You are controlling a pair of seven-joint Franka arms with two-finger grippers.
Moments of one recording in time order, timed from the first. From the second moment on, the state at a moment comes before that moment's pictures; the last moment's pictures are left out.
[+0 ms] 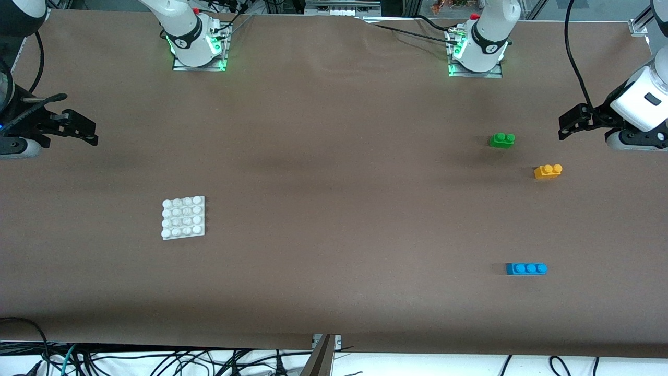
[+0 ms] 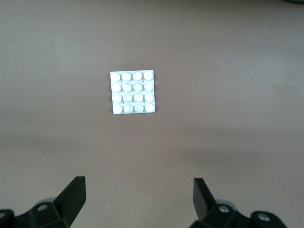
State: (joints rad) left arm 0.03 -0.02 -0.04 -1.69 0.04 1.64 0.02; right arm 0.04 0.10 -0.02 -1.52 -0.04 1.59 -0.06
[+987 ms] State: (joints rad) left arm 0.03 -0.02 -0.04 -1.69 0.04 1.63 0.02; right arm 0.05 0.12 -0.01 -1.51 -0.04 1.56 -0.07
